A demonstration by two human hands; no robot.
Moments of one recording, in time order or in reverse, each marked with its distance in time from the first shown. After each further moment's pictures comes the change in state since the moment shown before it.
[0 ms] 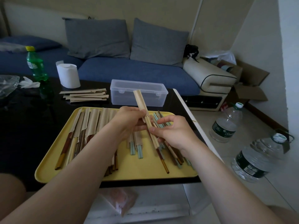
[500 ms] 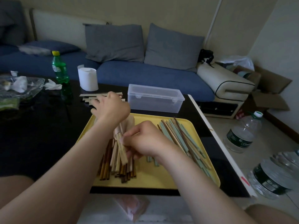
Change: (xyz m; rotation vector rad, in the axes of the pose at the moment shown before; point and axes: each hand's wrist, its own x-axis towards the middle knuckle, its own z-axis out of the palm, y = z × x) left_hand 0.006 0.042 -0.076 0.915 0.662 0.056; right_hand -0.010 -0.064 0.096 -0.027 -0.428 -0.039
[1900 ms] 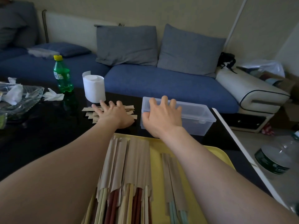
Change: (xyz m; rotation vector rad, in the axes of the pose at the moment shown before) left_hand 0.196 -0.027 0.066 0.503 -0.197 0.120; right_hand 0.197 -0.036 -0.045 -1.124 0.542 -0.189
